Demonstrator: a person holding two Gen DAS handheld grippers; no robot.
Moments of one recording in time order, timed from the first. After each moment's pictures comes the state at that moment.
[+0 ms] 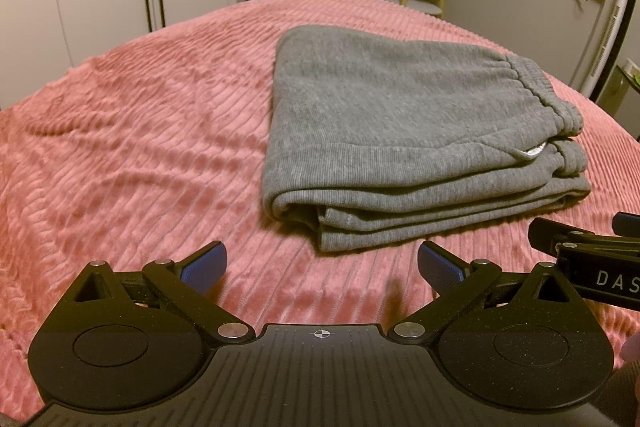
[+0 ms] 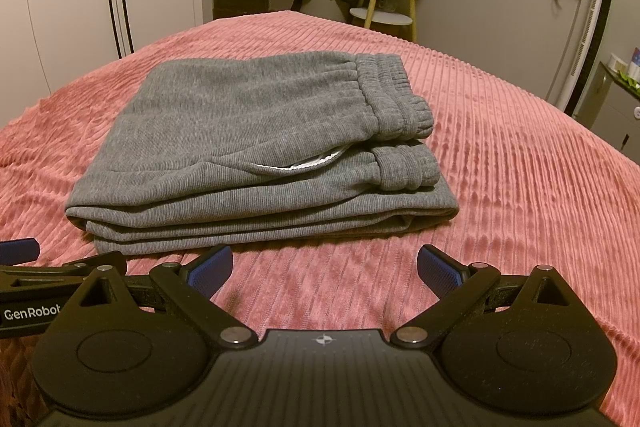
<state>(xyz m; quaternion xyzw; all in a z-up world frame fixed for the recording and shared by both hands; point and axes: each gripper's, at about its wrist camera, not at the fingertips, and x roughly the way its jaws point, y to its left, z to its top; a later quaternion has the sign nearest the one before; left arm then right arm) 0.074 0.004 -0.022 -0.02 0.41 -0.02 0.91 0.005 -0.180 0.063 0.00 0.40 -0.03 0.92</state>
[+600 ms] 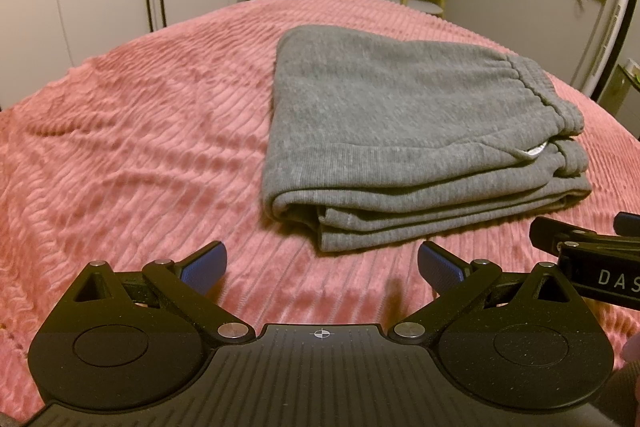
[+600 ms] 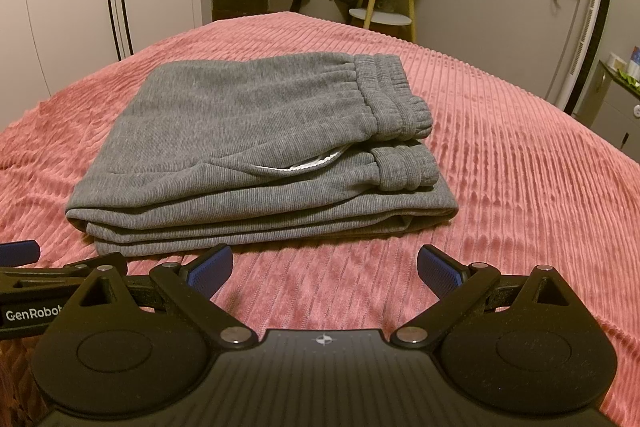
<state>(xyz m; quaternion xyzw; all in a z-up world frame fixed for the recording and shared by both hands) 0.074 0.003 -0.023 -0.02 0.41 -0.02 0.91 0.005 -0.180 0.063 0.00 0.40 -0.03 0.92</state>
